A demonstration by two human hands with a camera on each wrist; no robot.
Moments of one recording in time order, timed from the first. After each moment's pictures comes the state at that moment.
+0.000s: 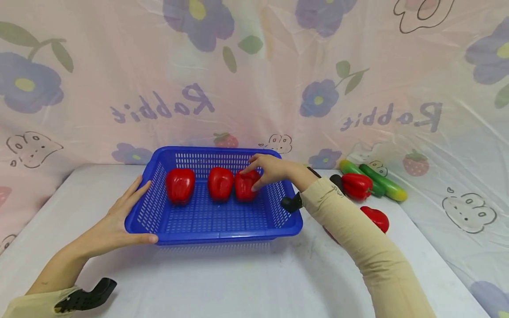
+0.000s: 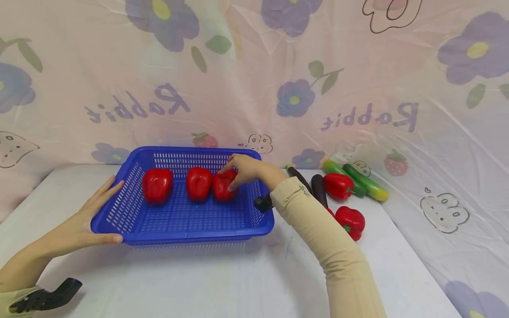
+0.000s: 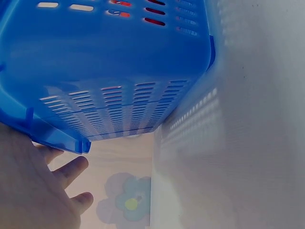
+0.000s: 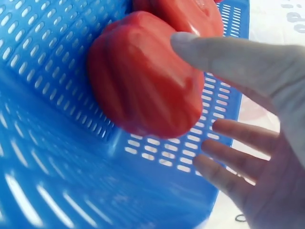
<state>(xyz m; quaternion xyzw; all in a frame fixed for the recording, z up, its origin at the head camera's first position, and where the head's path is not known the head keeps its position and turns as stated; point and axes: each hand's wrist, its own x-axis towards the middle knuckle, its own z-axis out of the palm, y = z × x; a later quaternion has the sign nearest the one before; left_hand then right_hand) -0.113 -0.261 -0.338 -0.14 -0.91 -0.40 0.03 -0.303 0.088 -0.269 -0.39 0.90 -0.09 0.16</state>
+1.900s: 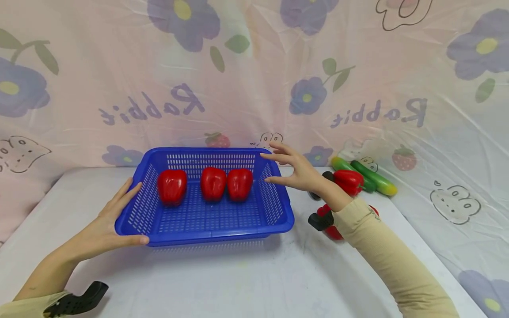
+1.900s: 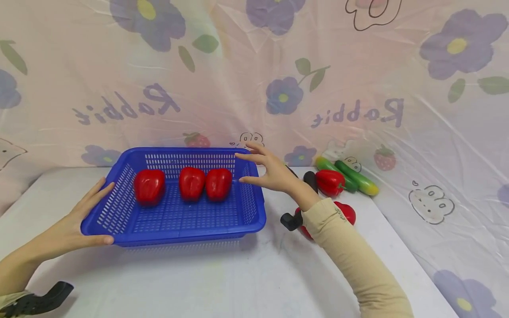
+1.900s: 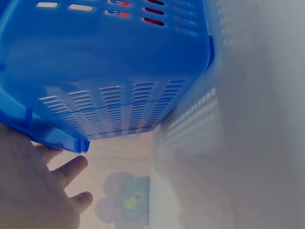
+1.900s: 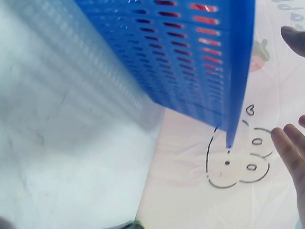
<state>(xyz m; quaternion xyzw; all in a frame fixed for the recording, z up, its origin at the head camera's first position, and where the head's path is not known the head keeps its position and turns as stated) -0.114 -0.265 -0.341 -0.15 -0.90 -0.41 0.03 -0.272 0.168 -0.278 -0.40 0.86 -0.30 -0.05</state>
